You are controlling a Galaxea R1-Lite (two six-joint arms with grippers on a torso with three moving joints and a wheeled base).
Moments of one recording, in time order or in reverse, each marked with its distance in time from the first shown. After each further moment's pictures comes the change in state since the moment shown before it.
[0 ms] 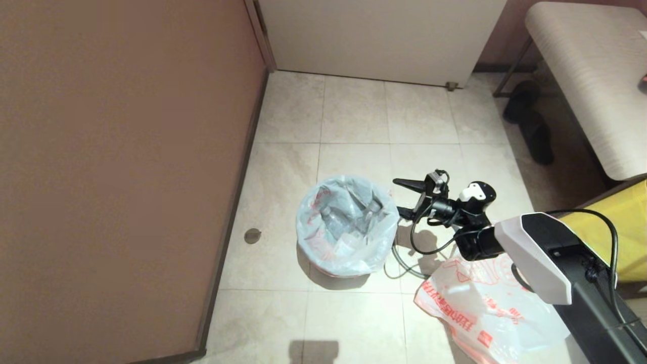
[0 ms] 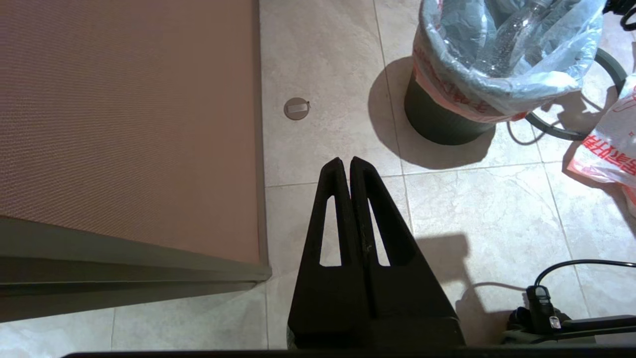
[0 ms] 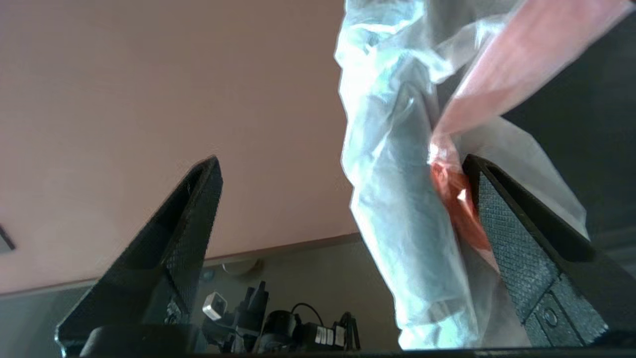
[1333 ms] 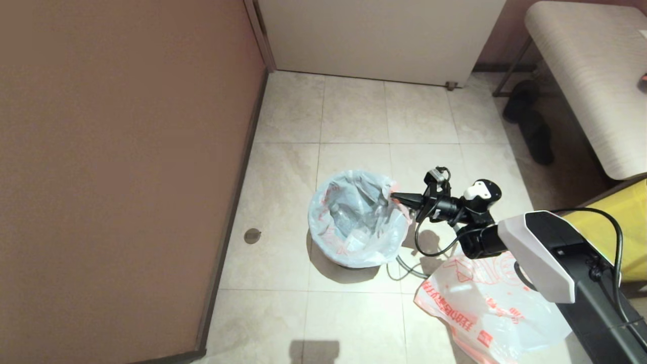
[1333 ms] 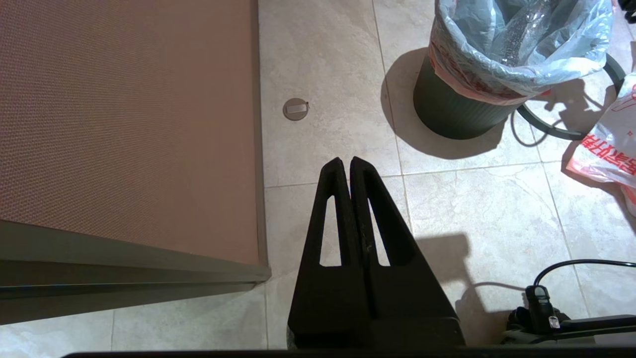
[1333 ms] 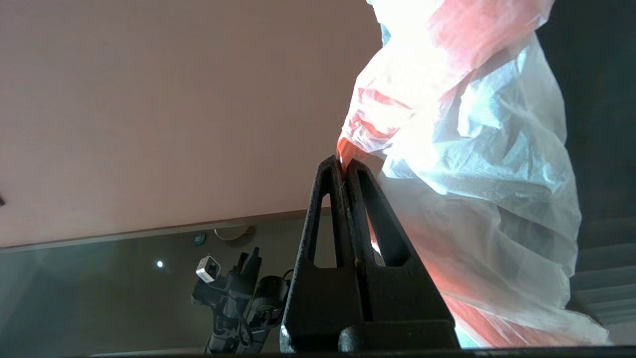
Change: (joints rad) left arm 0.000 0.000 0.000 0.000 0.000 0.000; right arm -0.002 -0.011 -0.001 -0.042 0.099 -0.007
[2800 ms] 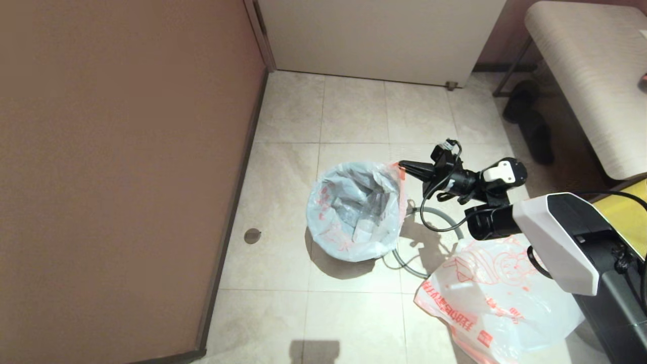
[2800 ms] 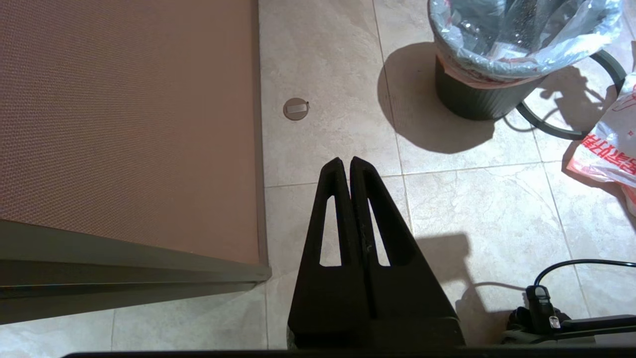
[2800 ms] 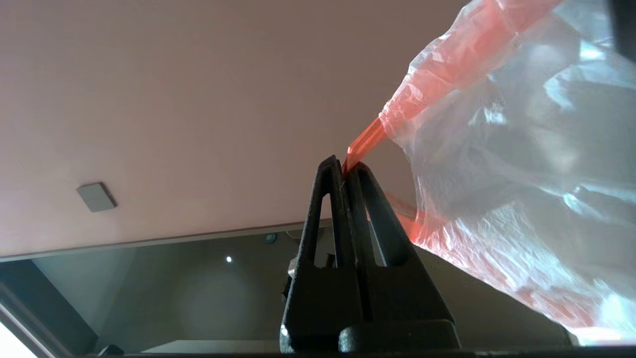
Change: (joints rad) left arm 0.000 0.000 0.000 0.000 0.000 0.001; right arm 0.001 -0.132 0.002 -0.186 -0.028 0.404
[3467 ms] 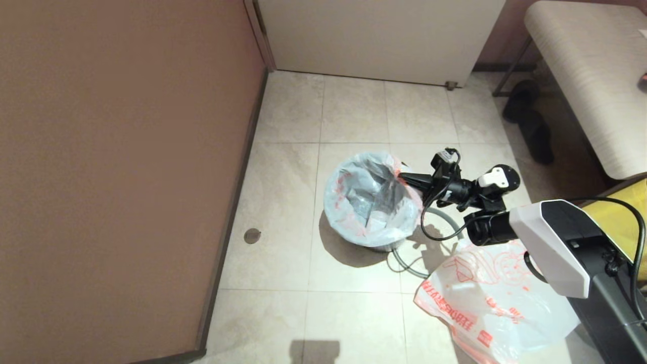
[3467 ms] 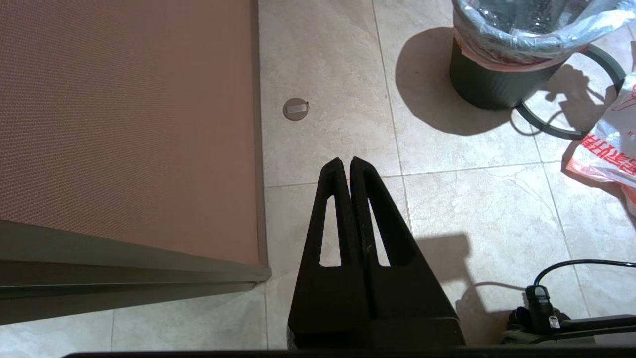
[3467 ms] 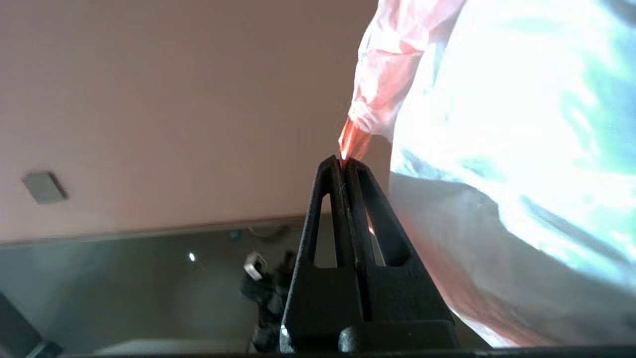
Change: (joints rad) left arm 0.000 0.000 0.000 0.000 0.000 0.000; right arm -0.005 0.065 -0.026 0.079 0.054 -0.185
